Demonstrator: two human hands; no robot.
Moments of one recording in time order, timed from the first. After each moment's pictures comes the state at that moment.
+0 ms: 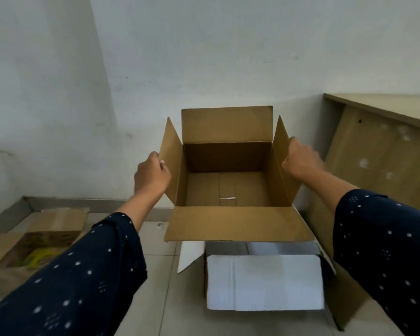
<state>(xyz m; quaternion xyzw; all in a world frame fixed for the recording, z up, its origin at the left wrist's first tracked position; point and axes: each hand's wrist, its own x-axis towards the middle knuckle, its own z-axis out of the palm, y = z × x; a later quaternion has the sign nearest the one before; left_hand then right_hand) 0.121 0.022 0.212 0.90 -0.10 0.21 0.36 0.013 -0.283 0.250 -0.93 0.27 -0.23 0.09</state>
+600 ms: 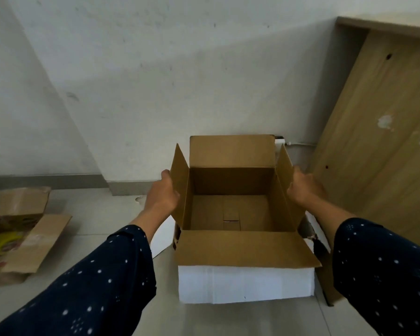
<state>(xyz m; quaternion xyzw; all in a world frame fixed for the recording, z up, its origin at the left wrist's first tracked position) 0.157 -0.106 0.061 0.96 -0.12 0.00 0.26 0.037 -0.410 0.066 -0.94 0.33 -0.06 0.11</state>
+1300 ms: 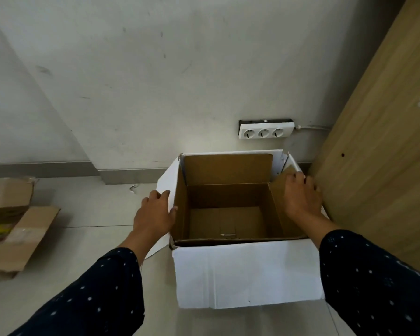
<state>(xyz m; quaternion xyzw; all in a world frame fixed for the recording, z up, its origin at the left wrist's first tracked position) 0.166 -0.083 -0.018 0.98 -0.17 -0.05 0.13 0.057 -0.396 -0.007 -0.95 0.32 -0.01 -0.03</state>
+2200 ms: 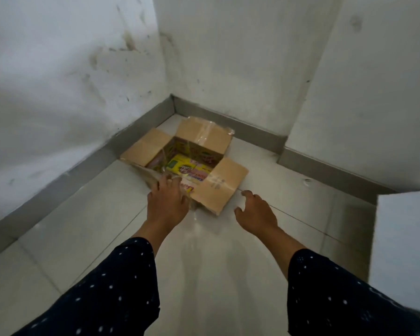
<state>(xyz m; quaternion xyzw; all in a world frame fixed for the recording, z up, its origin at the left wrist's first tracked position) 0.226 0.417 -0.082 0.98 0.12 0.04 0.12 0.257 0.201 -0.105 -0.95 -0.02 0.15 0.26</state>
